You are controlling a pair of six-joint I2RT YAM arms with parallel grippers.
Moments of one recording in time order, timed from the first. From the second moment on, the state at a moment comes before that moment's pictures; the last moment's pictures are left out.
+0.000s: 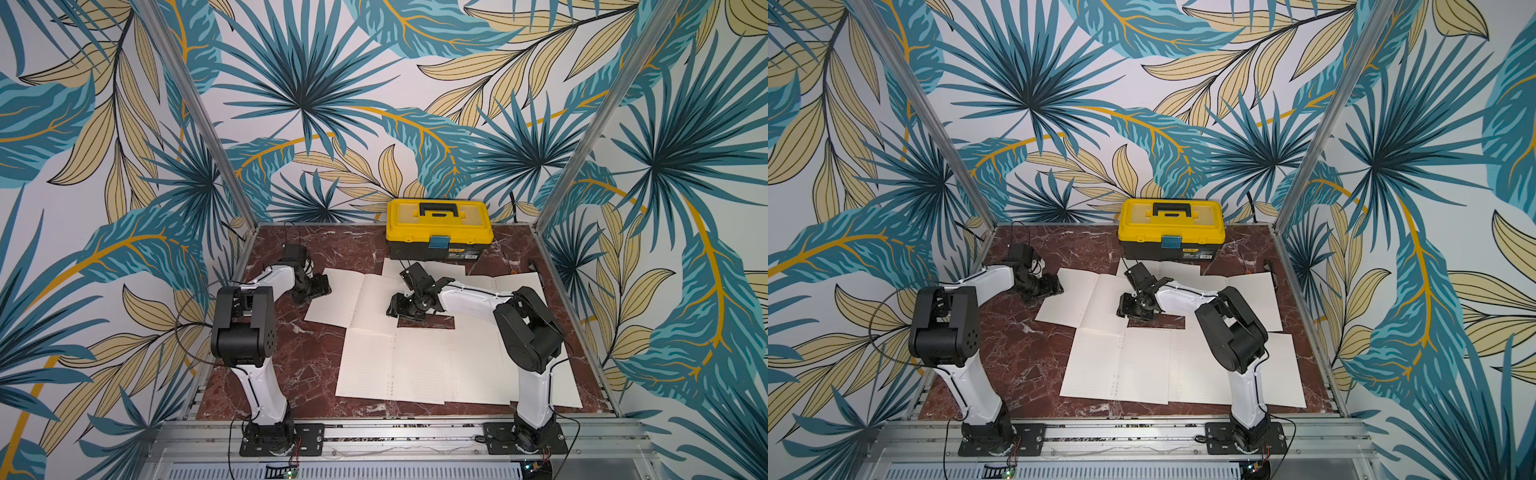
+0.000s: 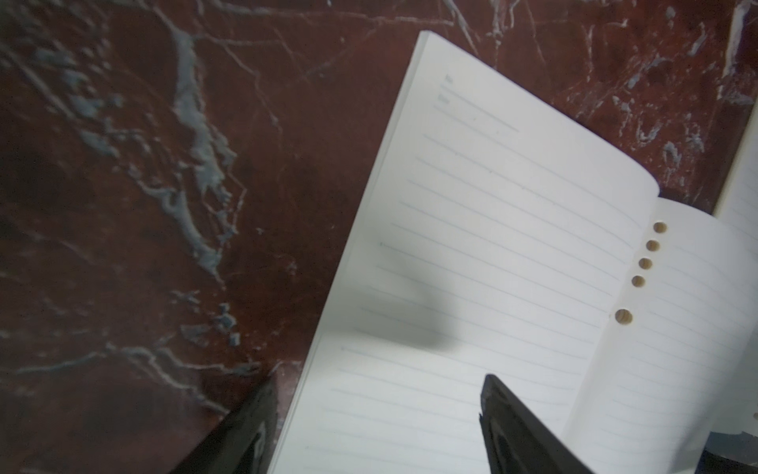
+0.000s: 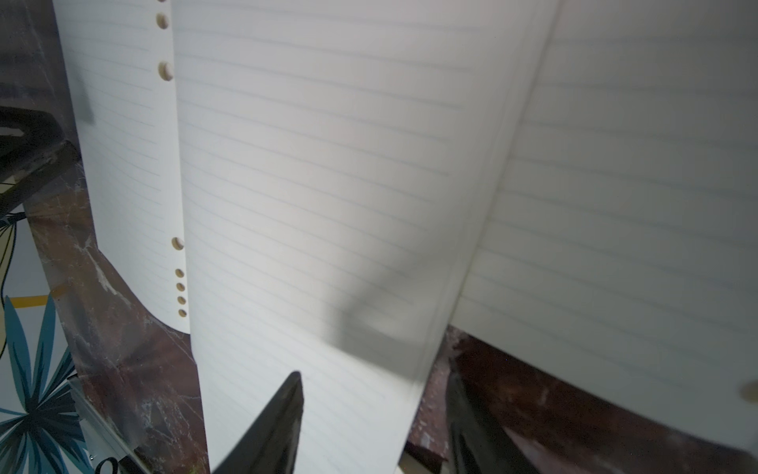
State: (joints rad) left arm 0.03 1.89 1.23 -0.54 0.26 -0.28; right arm 0.63 2.00 1.32 -0.39 -0.25 0.73
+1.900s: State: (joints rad) left arm 0.04 1.76 0.98 -0.13 0.93 -0.45; right arm 0.66 2.04 1.39 -0.43 -0.26 0.74
